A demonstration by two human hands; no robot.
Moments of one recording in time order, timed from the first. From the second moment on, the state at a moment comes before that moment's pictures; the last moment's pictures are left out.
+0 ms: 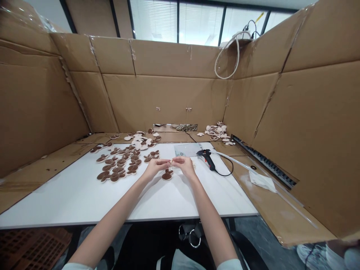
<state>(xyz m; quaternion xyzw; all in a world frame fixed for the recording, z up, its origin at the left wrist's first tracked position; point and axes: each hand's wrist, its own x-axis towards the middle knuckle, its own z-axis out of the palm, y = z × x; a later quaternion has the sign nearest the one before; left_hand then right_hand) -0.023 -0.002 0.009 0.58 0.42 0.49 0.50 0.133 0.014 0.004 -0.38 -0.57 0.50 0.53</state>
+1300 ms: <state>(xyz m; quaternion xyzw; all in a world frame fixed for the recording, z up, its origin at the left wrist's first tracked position) -0.016 -0.005 0.005 0.51 0.40 0.49 0.59 0.132 0.009 0.006 -0.40 -0.57 0.52 0.50</state>
